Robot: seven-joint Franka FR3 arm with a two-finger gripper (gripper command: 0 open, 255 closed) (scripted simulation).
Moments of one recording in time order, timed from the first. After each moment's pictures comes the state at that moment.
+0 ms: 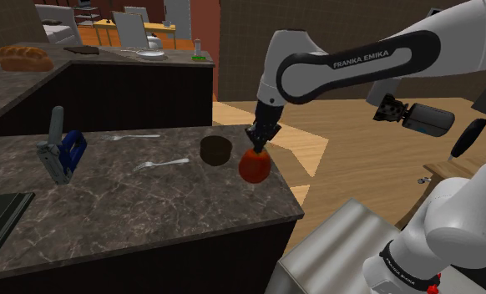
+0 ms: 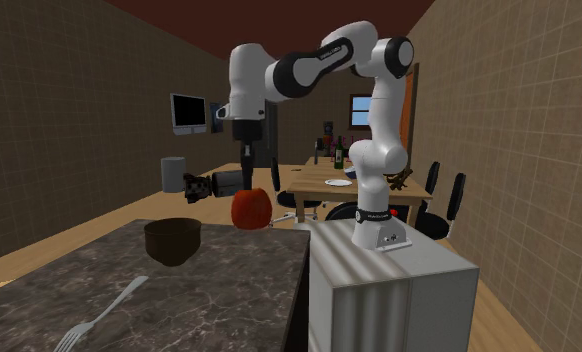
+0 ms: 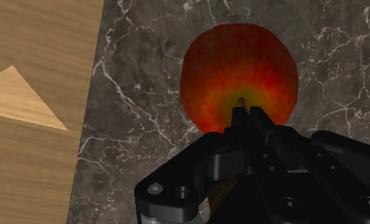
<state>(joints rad) 0.14 -0.17 0.21 -2.20 0.12 2.09 0.37</state>
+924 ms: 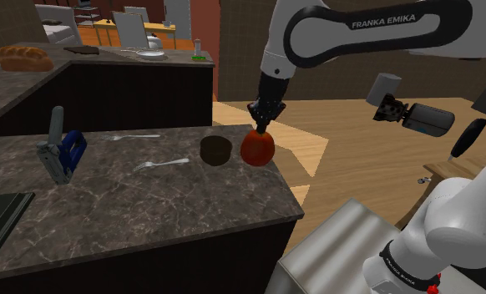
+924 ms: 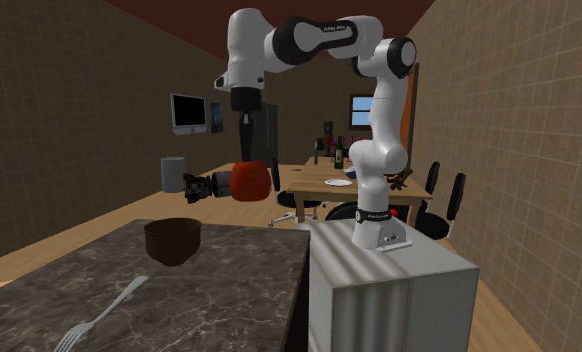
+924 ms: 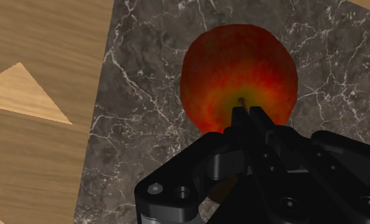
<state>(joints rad) 0.14 -0.21 0.20 -2.05 0.11 1.90 0.38</state>
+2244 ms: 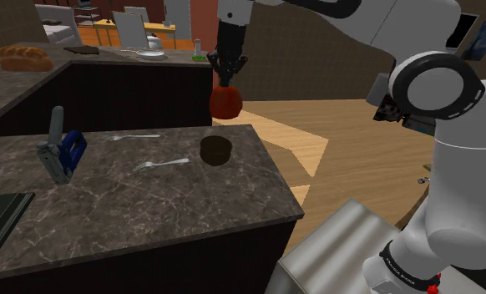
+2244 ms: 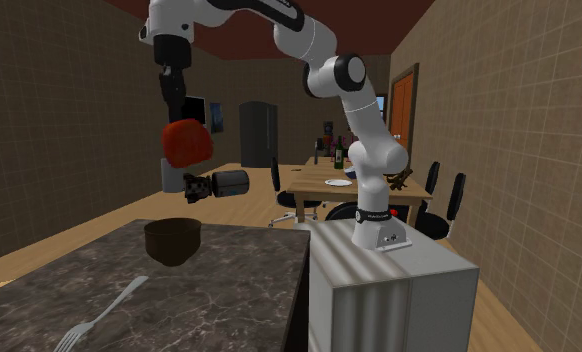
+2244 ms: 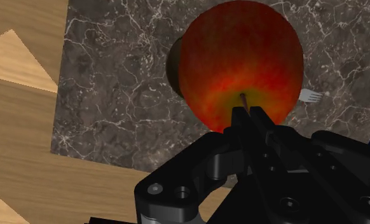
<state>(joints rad) 0.18 0.42 0.21 -1.00 -0.02 1.48 0.44</state>
